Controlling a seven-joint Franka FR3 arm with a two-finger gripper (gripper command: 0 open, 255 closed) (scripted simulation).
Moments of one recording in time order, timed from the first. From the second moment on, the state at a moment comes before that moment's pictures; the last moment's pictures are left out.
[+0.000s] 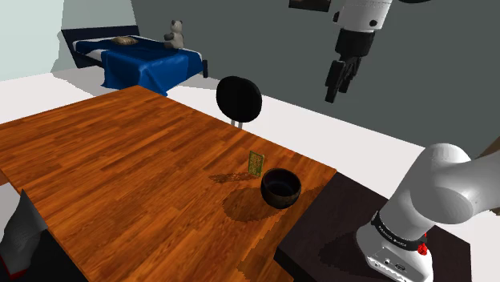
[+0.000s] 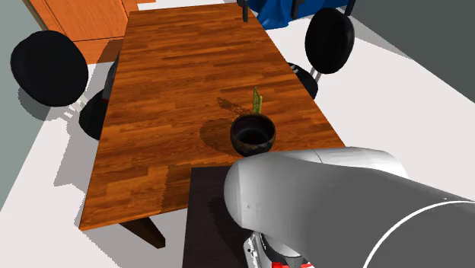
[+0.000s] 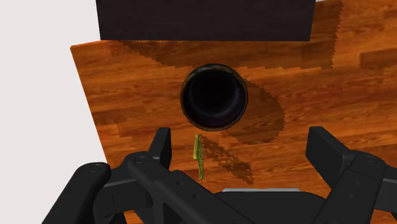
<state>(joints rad) 0.02 -0.78 0.06 -2.30 0.03 1.50 0.04</state>
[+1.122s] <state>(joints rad) 0.01 -0.41 0.05 -2.45 -0.03 2.04 -0.01</state>
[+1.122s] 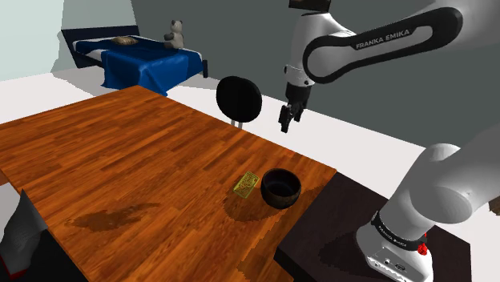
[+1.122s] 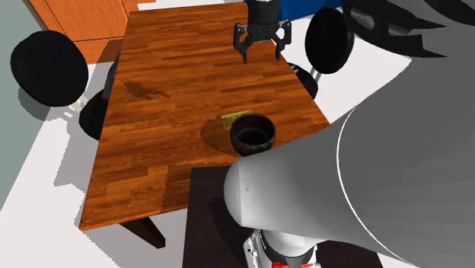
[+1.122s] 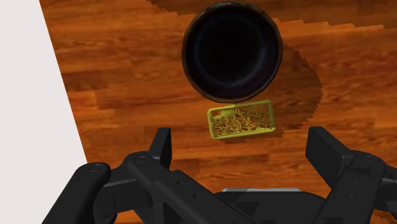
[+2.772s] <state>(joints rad) 0.00 0.43 0.03 -2.10 -0.17 2.55 0.00</state>
